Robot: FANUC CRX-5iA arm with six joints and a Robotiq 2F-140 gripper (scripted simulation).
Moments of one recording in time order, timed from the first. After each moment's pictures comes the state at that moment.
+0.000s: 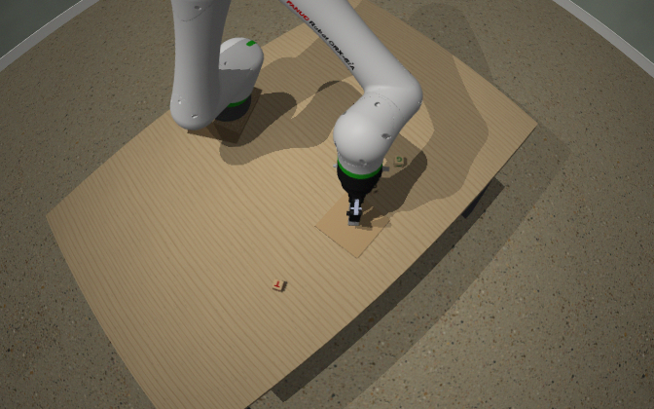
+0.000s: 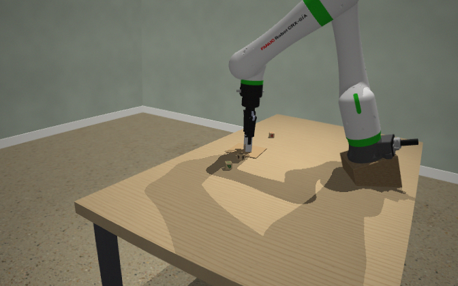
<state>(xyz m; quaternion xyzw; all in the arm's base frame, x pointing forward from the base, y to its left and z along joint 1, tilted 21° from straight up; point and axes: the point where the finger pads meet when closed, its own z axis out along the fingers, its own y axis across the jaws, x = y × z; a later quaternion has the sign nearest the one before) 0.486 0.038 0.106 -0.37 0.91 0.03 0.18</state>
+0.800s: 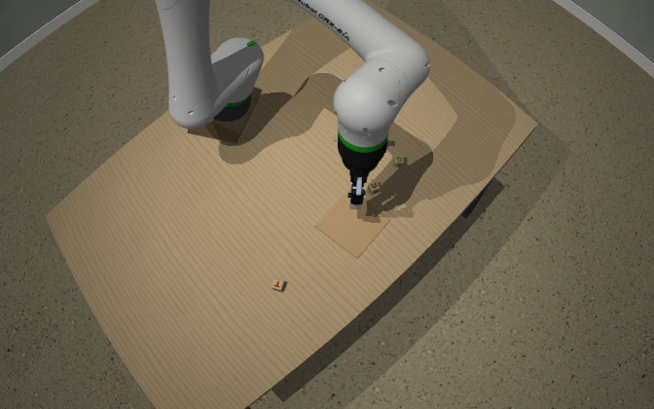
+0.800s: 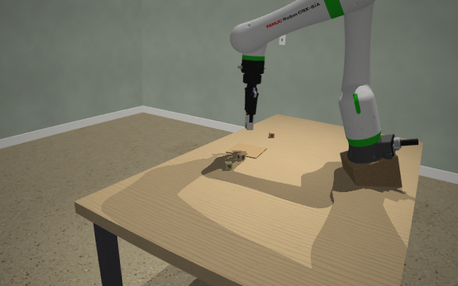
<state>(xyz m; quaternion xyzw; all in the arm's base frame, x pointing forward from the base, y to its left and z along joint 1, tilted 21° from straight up) 0.457 0.020 0.197 -0.37 0.91 0.03 0.18</state>
